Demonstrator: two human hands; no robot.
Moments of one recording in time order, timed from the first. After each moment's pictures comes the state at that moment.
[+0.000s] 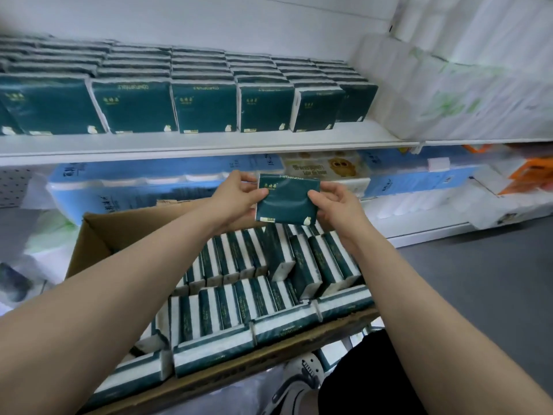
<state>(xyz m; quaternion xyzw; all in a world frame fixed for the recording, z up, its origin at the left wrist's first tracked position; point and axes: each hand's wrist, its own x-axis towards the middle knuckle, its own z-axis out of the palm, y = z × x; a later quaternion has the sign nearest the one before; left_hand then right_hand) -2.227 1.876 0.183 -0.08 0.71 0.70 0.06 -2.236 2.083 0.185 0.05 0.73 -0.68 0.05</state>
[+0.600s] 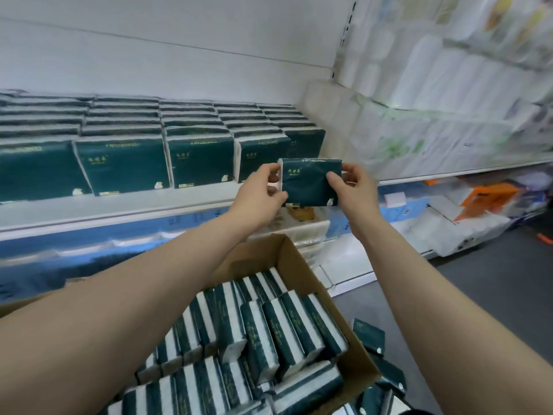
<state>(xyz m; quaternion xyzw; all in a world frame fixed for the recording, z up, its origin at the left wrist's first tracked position) -2.335 1.986 0.238 0.10 0.83 0.55 -0.07 -2.351 2.174 0.250 0.05 0.80 -0.58 -0.18</state>
